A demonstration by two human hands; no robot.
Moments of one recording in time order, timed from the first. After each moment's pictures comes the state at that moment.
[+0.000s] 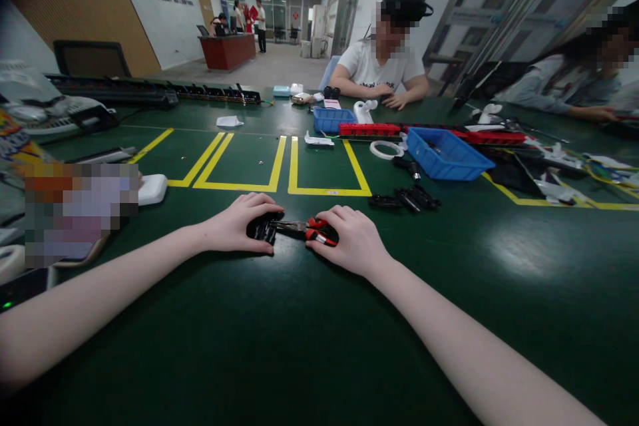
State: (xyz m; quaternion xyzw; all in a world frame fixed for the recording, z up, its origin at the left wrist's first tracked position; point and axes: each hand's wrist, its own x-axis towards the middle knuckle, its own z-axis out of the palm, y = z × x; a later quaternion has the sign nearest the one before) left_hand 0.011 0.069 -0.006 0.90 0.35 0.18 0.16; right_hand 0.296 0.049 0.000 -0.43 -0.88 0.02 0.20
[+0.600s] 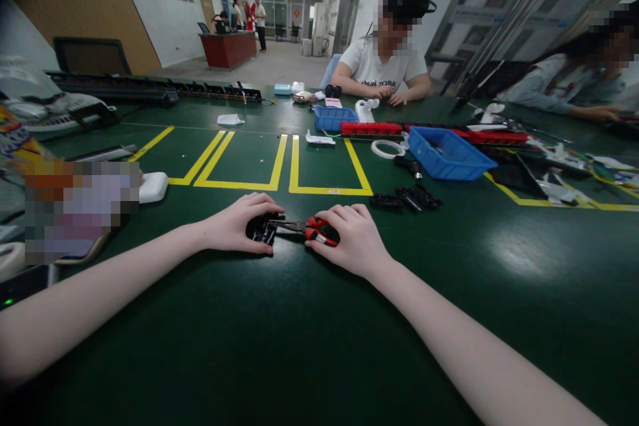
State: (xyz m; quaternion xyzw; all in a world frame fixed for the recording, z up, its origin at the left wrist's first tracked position) left_hand 0.010 0.069 -0.005 0.90 0.33 0.19 0.19; right_hand 0.296 0.048 0.000 -0.40 -0.89 0.00 0.22
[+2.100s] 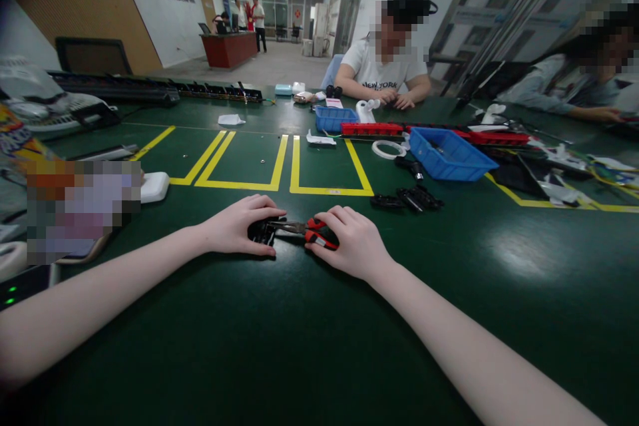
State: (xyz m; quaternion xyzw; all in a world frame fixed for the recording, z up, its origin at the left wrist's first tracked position) left_hand 0.011 0.066 -0.005 0.91 0.32 0.20 0.18; right_hand 0.294 0.043 0.001 -0.39 -0.89 0.00 0.23
